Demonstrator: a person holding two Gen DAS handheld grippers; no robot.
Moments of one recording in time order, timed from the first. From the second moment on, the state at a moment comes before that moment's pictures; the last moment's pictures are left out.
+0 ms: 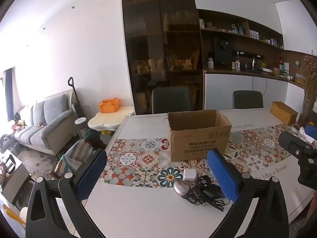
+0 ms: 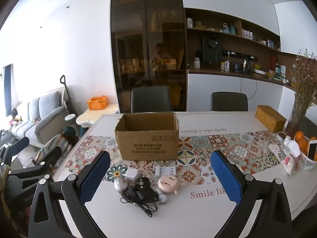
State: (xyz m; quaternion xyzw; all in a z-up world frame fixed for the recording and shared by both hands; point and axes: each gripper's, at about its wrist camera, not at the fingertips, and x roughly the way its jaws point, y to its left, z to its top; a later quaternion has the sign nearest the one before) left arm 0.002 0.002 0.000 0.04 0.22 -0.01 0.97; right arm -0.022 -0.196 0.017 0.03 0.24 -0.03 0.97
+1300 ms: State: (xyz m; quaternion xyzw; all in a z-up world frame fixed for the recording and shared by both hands) left arm -0.001 -0.004 0.006 0.05 0.19 0.00 0.98; right arm -0.018 -0.201 0.006 0.03 0.24 -0.03 0.97
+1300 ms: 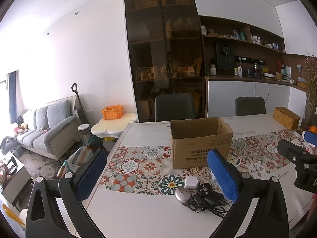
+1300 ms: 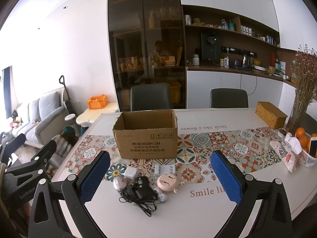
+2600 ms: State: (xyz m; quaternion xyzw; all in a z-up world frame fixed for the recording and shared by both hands) left arm -0.004 -0.004 0.008 0.05 0.18 -0.01 0.98; right arm -0.016 -0.201 0.009 0.03 0.24 -0.03 0.97
